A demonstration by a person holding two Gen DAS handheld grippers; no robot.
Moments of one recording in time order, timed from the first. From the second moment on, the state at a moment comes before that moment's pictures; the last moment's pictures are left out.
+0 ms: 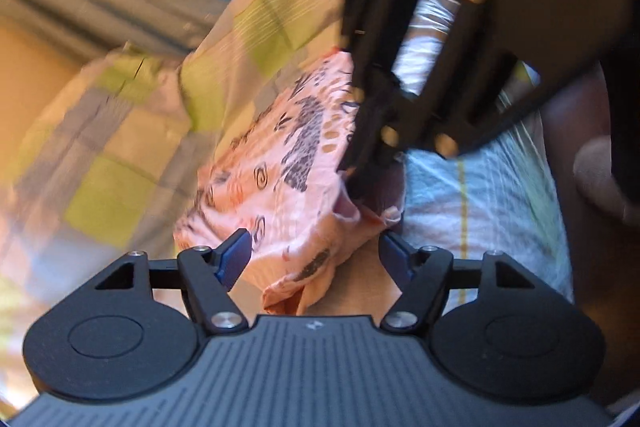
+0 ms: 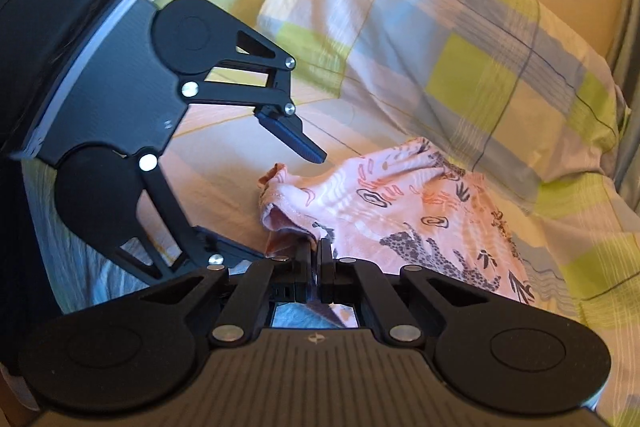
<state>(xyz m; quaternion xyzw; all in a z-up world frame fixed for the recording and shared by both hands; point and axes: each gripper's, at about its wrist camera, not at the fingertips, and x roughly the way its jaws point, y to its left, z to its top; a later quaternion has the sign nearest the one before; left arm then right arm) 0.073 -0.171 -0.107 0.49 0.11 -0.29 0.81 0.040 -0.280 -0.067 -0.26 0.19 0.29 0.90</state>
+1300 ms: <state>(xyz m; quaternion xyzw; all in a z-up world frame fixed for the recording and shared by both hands) 0.089 -0.168 -0.079 0.45 0.14 -0.33 0.82 0.068 -0.270 -0.114 -0.50 0.12 0.21 0.83</state>
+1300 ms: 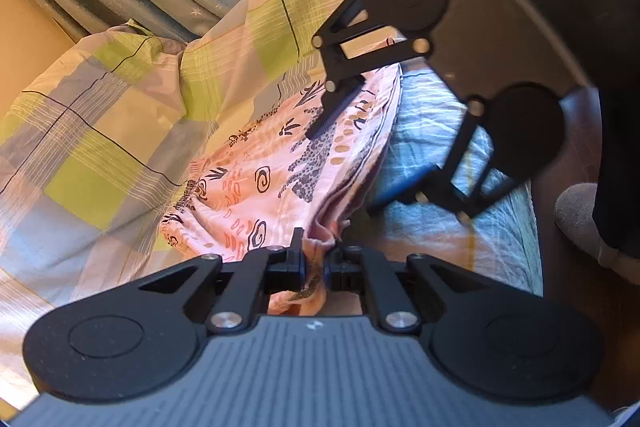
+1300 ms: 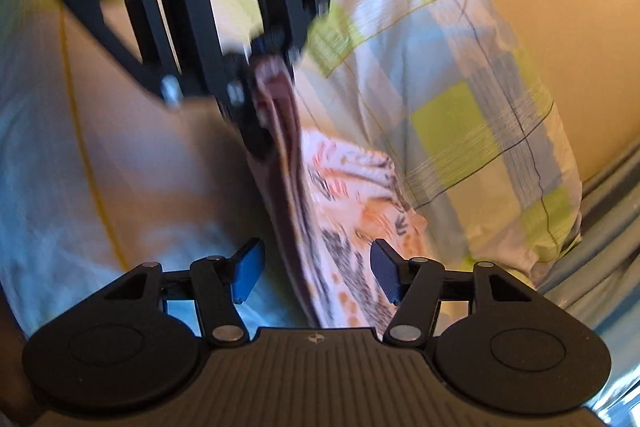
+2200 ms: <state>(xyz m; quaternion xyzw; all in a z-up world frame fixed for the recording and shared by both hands) 0.026 -0.109 -0.033 0.41 0.19 -0.36 0.81 0.012 -0.330 -0.068 -0.56 0.23 0.17 0.78</state>
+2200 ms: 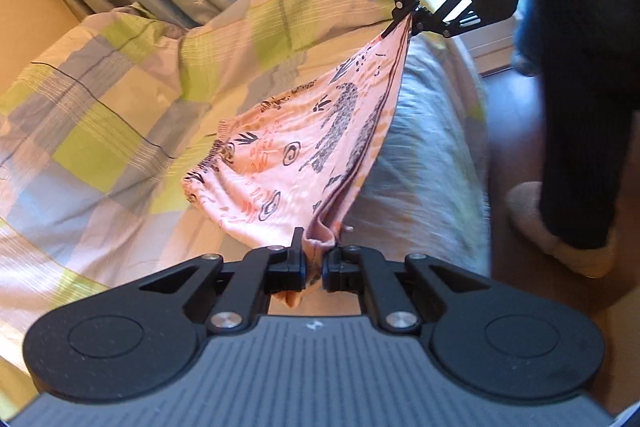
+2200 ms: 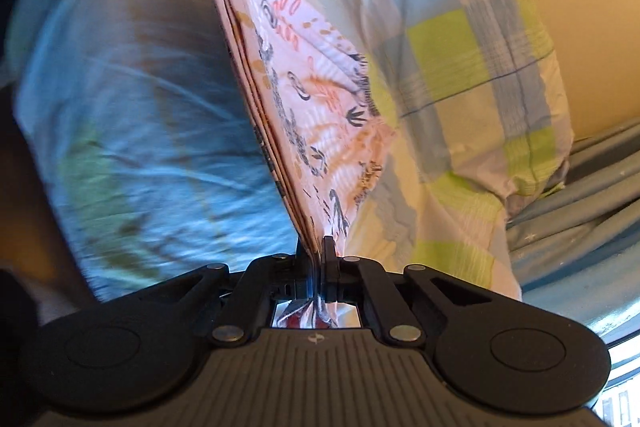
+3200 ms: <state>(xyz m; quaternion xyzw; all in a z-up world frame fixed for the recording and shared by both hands) 0.294 -0.036 -0.070 0.03 0.36 -0.26 0.90 0.283 -0.382 -0.024 -0.21 0.42 0.24 0.85</state>
